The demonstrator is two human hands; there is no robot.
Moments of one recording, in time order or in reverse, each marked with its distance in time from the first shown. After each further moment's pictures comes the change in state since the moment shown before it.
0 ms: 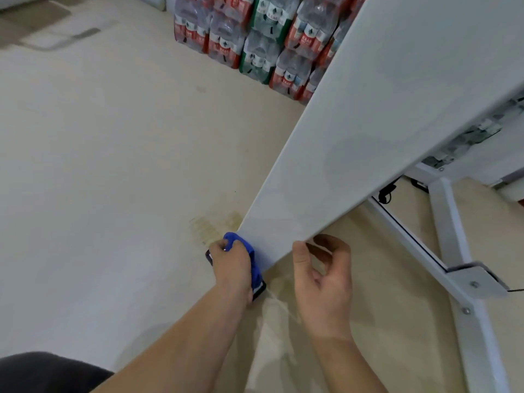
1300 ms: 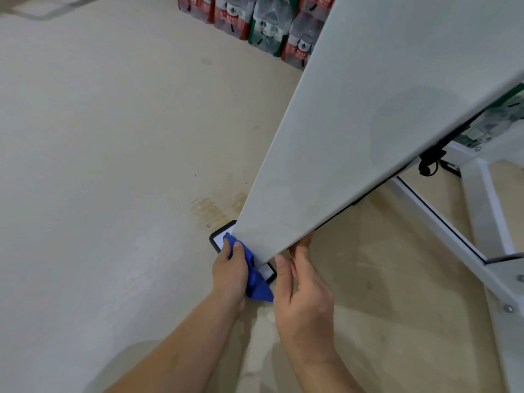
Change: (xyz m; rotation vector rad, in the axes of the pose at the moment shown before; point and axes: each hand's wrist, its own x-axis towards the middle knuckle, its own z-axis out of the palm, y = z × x) left_hand 0.082 -0.087 -0.025 0.073 -0.035 0.051; right_hand -0.016 0.114 0.030 -0.399 -0.061 -0.308
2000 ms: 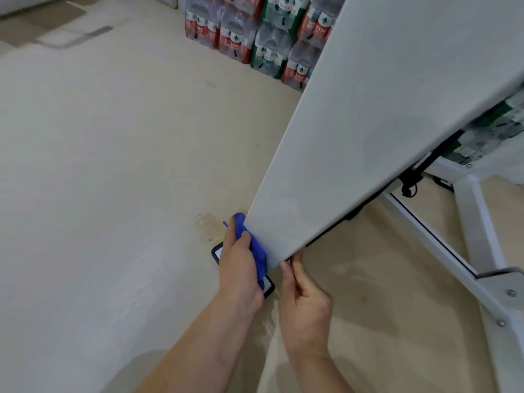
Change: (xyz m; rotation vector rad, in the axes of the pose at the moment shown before) left_hand -0.062 0.075 0.031 -0.366 -0.161 0.038; right_hand 0.005 0.007 -0.003 0.260 0.075 0.176
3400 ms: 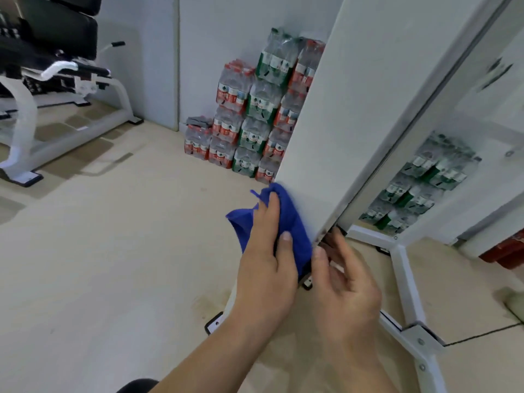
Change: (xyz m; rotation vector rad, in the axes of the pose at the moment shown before) left_hand -0.321 0.240 0.191 0.769 -0.344 0.880; right_hand 0.066 -0.395 -0.179 0.299 0.185 -0.235
